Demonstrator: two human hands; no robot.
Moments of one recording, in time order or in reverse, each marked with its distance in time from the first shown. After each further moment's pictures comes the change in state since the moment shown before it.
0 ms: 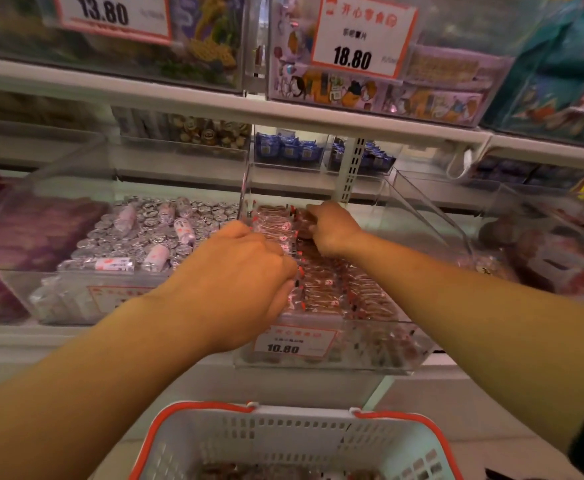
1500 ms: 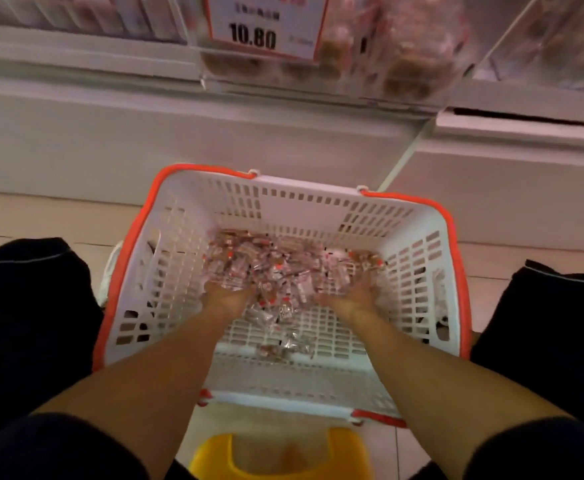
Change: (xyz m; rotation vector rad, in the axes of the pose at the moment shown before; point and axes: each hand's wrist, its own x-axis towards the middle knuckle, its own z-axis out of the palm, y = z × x) left_hand -0.211 0.197 0.293 -1.016 -0.757 -1.660; right_hand -0.345 0.107 0.316 0.617 -0.621 0.971
